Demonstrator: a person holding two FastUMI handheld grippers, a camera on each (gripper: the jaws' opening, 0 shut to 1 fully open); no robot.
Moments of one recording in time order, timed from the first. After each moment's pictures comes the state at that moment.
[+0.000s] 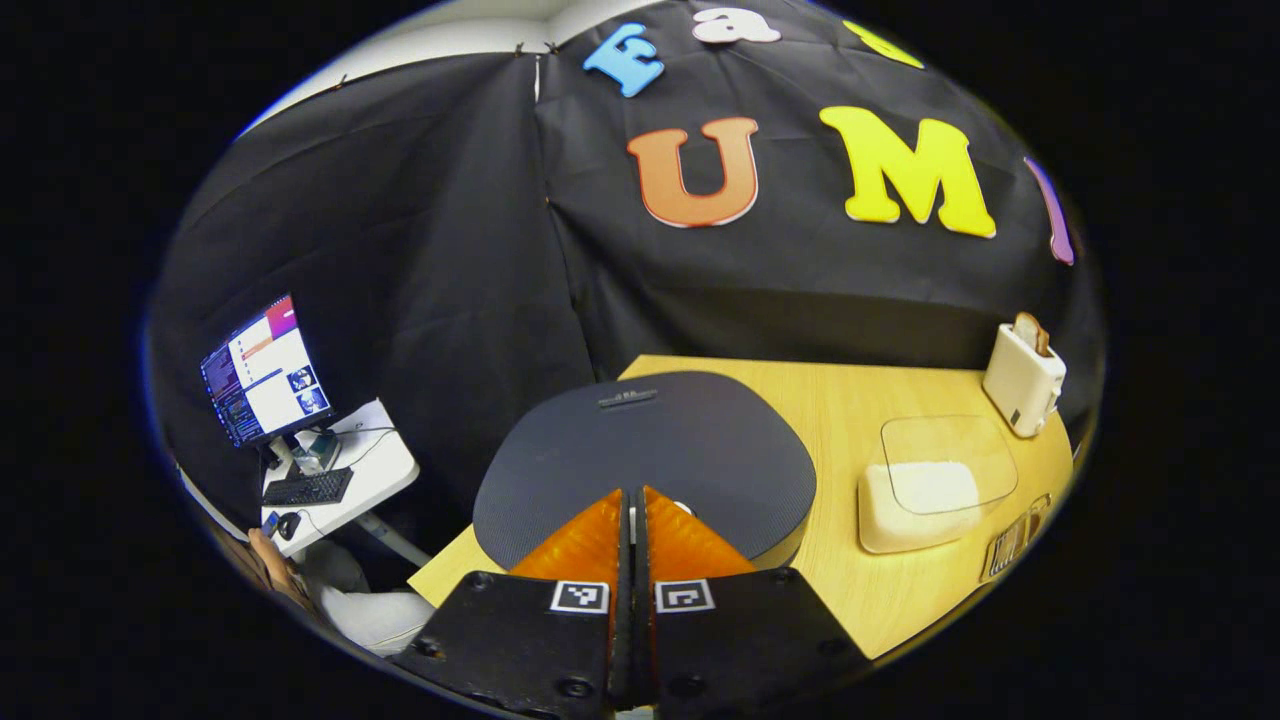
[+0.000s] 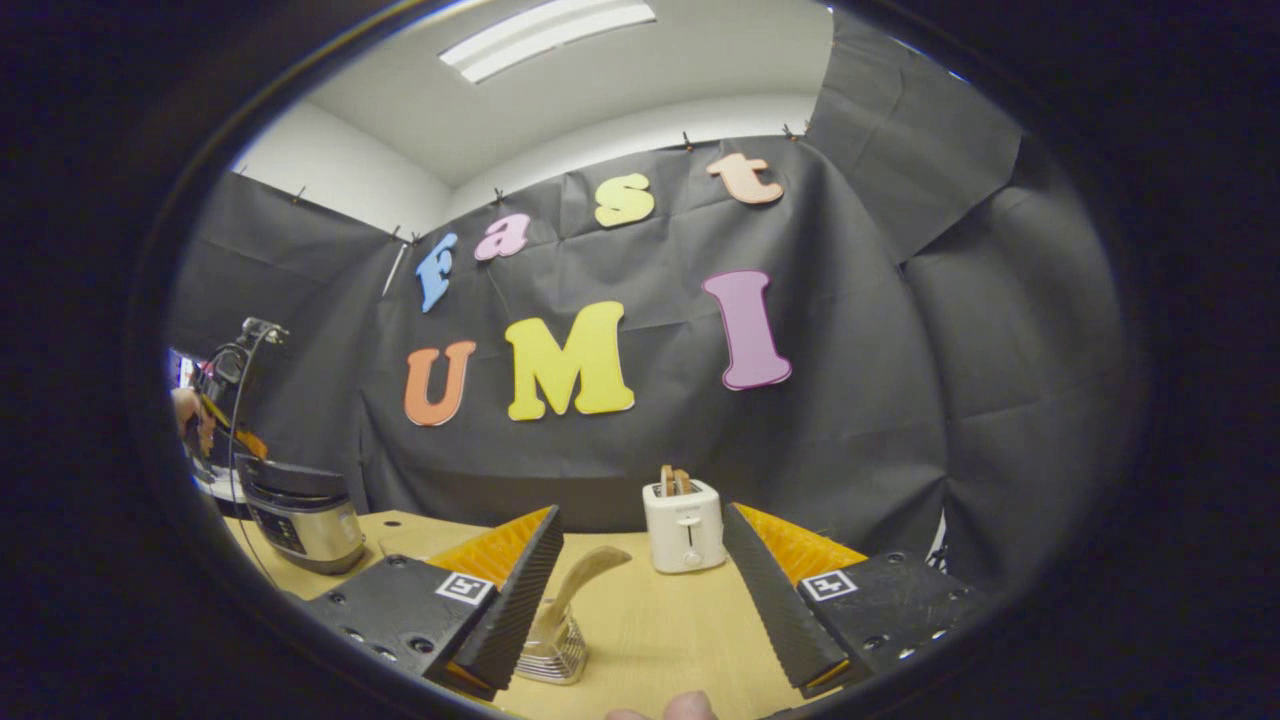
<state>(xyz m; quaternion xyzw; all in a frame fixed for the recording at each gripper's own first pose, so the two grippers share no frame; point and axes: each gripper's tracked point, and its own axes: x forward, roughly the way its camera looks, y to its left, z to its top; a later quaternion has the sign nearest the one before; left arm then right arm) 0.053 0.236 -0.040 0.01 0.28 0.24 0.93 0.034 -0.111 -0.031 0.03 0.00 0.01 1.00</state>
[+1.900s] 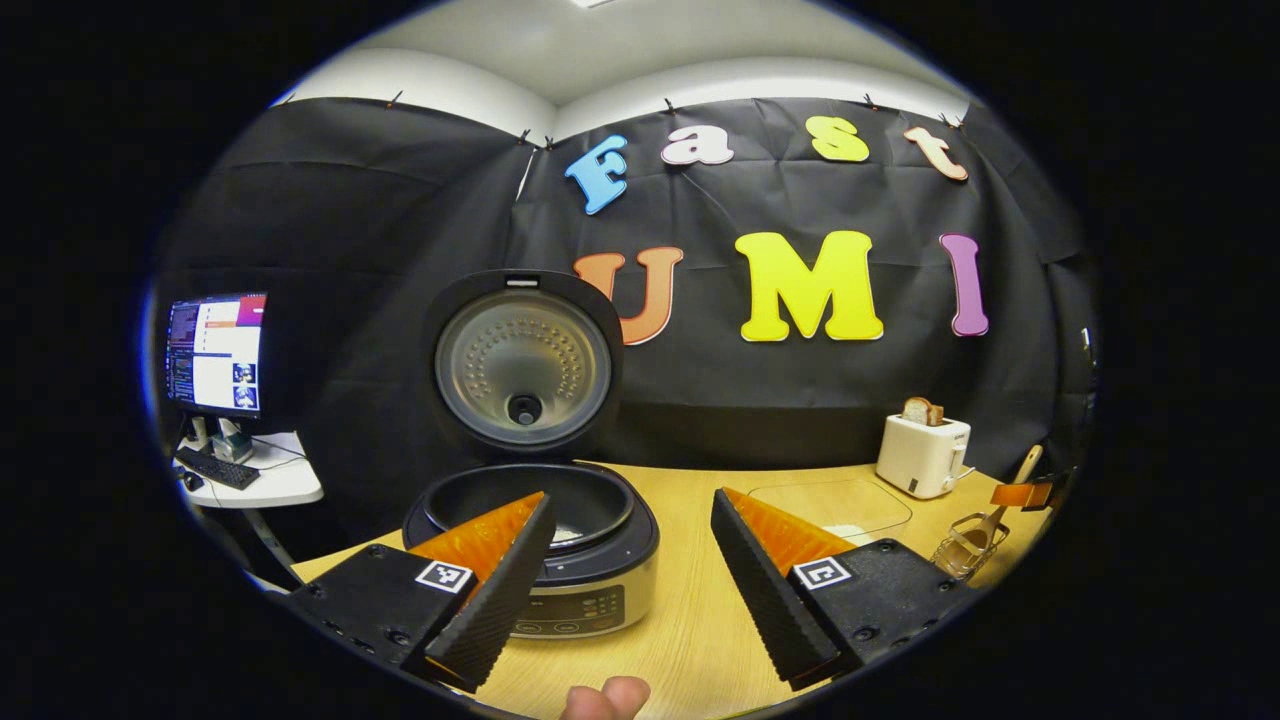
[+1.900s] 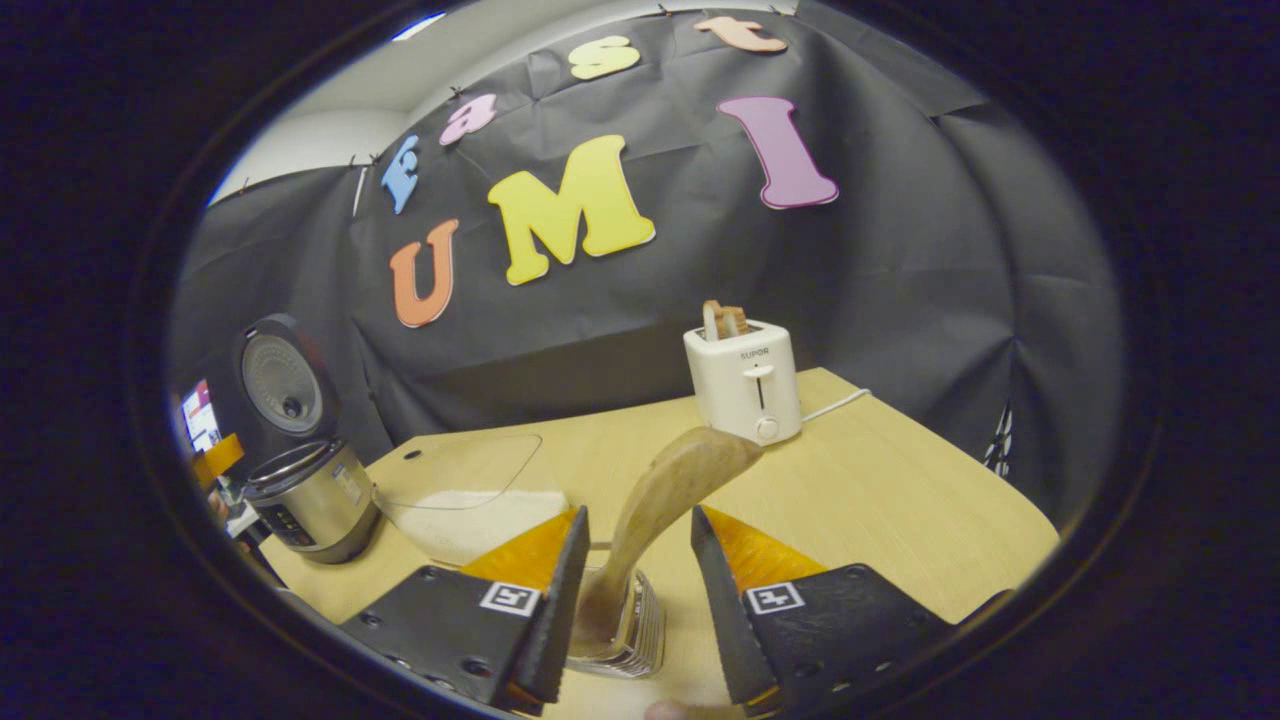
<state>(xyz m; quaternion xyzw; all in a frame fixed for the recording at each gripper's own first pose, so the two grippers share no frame) 0.029 0.134 -0.056 -0.03 0.08 0.12 0.99 0.117 -0.044 -0.153 0.09 0.23 0.03 0.97</state>
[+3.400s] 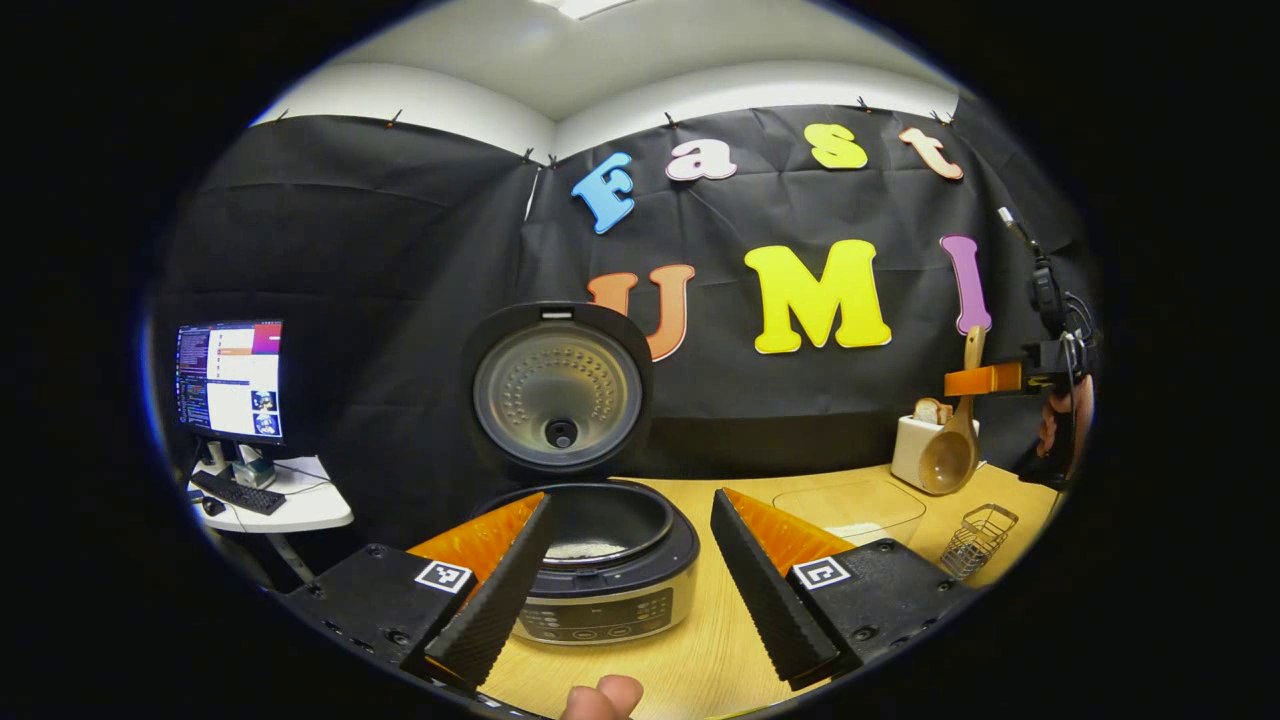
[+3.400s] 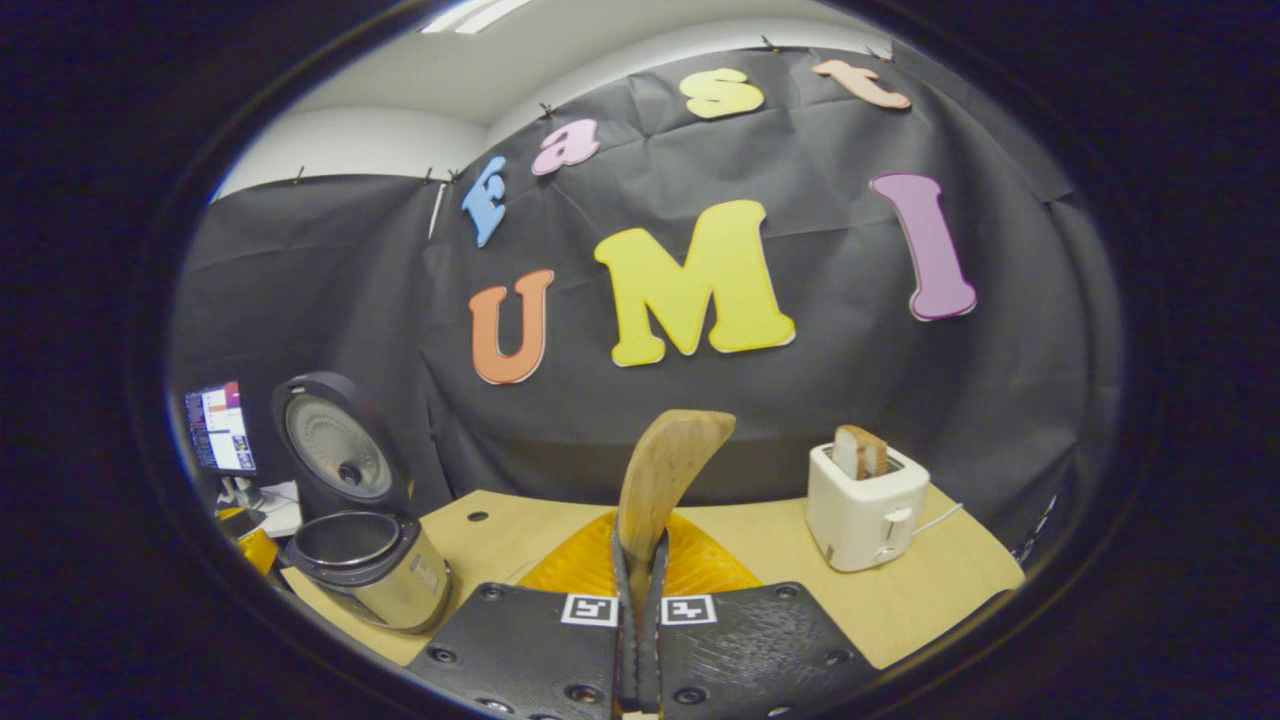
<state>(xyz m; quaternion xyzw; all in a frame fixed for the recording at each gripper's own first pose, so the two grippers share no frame) 0.001 0.171 -0.028 0.01 0.06 0.15 0.99 0.214 0.113 -0.025 0.04 0.15 0.13 0.98</state>
